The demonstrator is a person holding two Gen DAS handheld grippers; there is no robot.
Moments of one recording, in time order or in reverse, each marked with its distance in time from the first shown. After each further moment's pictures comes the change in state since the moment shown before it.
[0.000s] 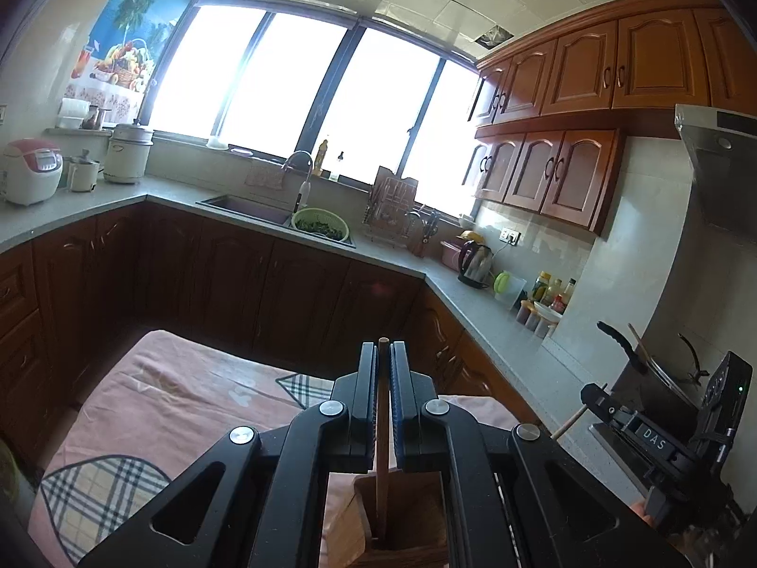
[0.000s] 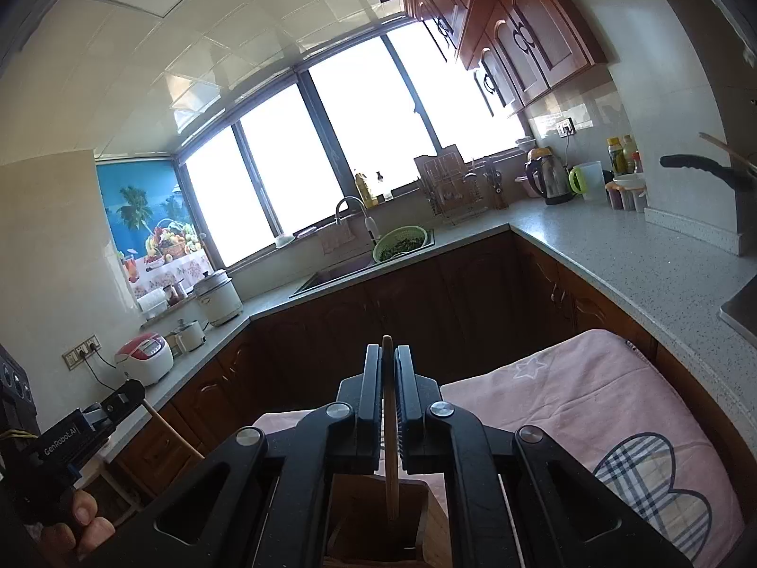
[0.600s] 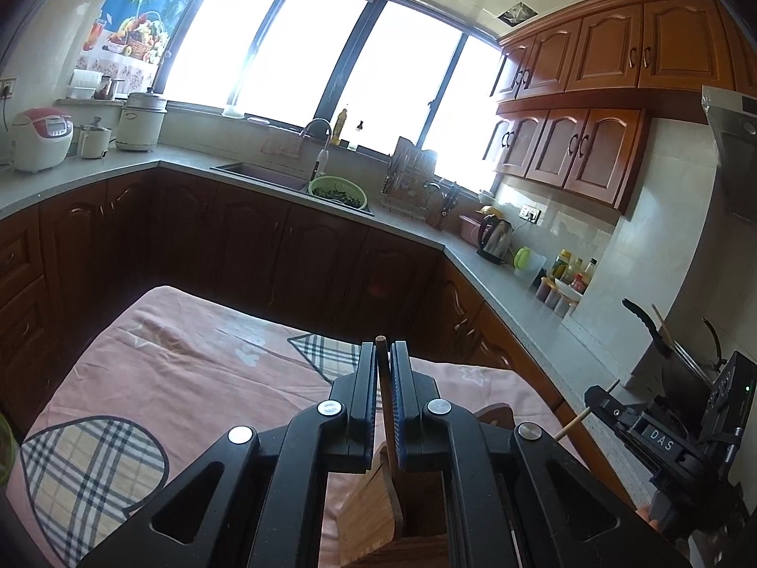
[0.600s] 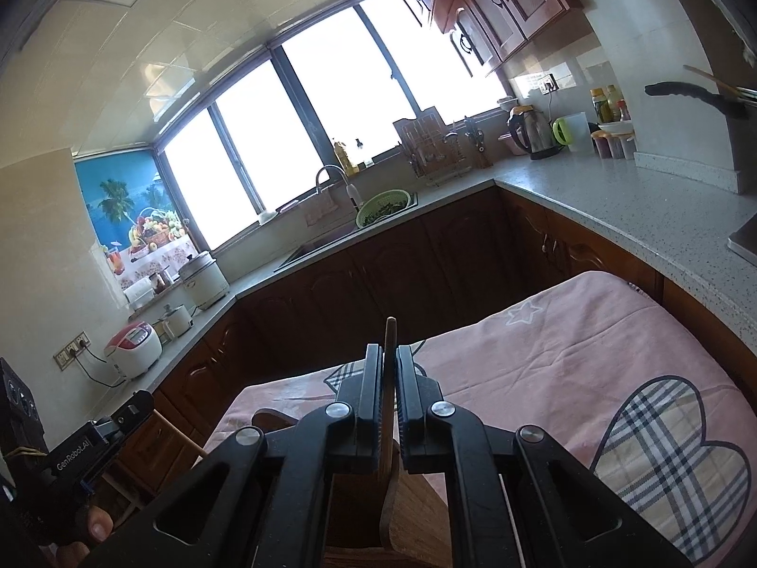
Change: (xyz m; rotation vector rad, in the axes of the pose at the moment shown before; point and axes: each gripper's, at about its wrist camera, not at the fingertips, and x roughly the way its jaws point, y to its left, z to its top) left arm 0.054 -0.007 -0.009 -0.037 0.071 0.028; right arm 0.029 -0.021 -0.031 0.053 0.096 -0.020
